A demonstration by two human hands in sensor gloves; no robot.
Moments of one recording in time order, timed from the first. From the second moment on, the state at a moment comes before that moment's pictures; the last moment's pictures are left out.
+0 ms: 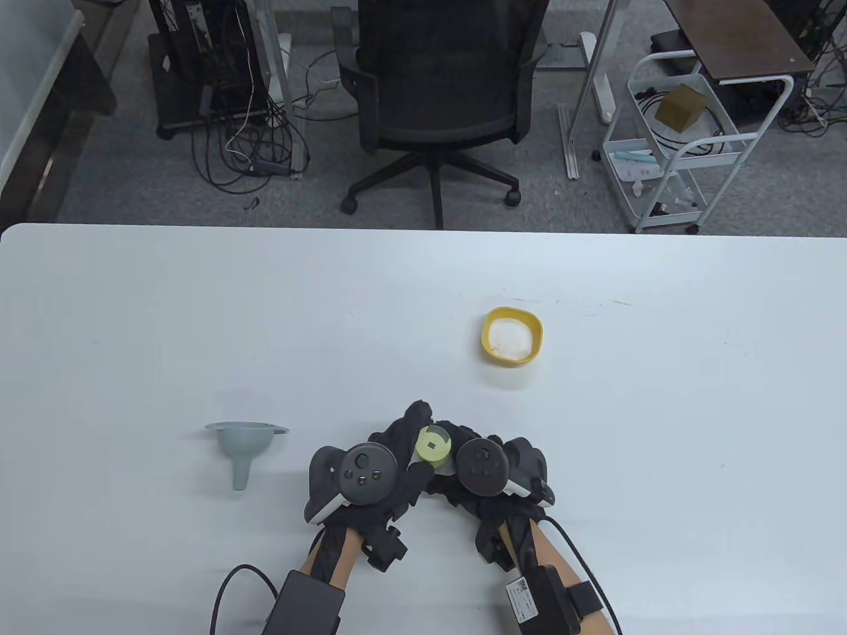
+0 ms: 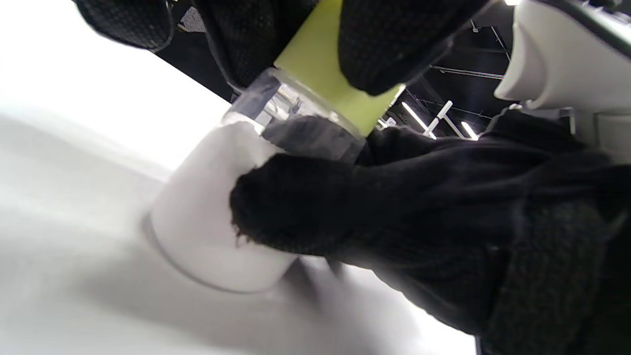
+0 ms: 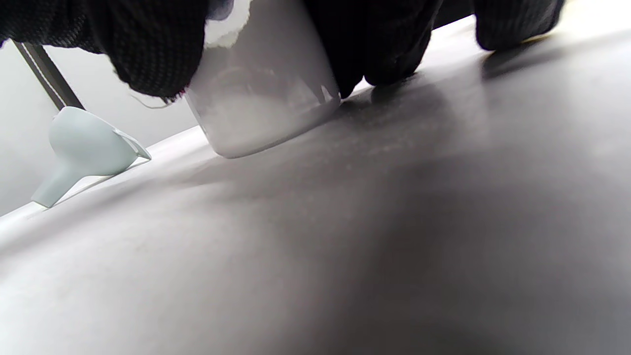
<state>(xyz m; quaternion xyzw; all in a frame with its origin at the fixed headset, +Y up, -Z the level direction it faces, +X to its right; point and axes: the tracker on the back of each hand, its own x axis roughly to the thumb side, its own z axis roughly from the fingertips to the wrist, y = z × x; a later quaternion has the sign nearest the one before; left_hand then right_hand) -0.089 -0.743 -0.199 -0.01 -0.19 0.32 0.93 0.086 -0.791 -0.223 0.23 0.11 0.95 0.20</state>
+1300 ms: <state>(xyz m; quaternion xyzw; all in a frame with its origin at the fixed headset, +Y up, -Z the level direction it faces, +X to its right) -0.088 -0.752 -0.195 0.03 -0.14 0.28 0.95 0.086 -0.791 -0.224 0.23 0.11 0.95 0.20</state>
